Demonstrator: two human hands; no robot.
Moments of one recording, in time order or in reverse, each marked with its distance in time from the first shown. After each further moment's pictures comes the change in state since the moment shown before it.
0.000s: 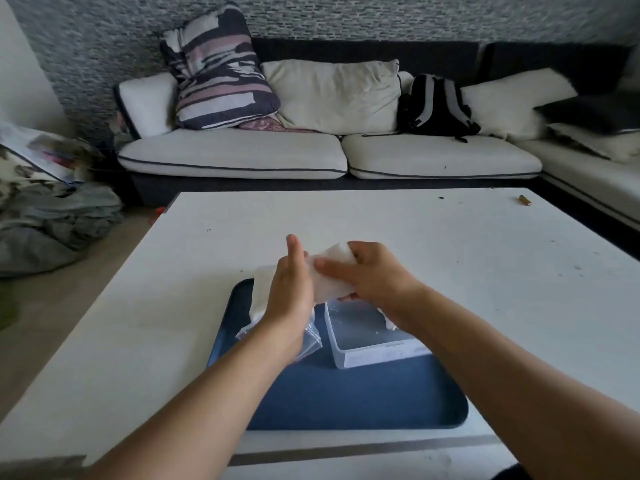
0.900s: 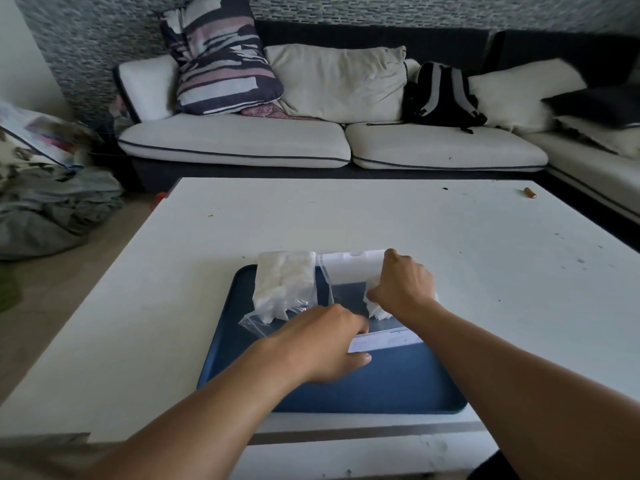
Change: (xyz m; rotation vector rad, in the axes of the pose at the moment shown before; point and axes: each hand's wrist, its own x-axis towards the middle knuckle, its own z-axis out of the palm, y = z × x) left_hand -0.019 -0.036 -0.018 1.467 -0.747 0.591; right_hand 0.041 0.082 -0.028 -1.145 0.351 0.124
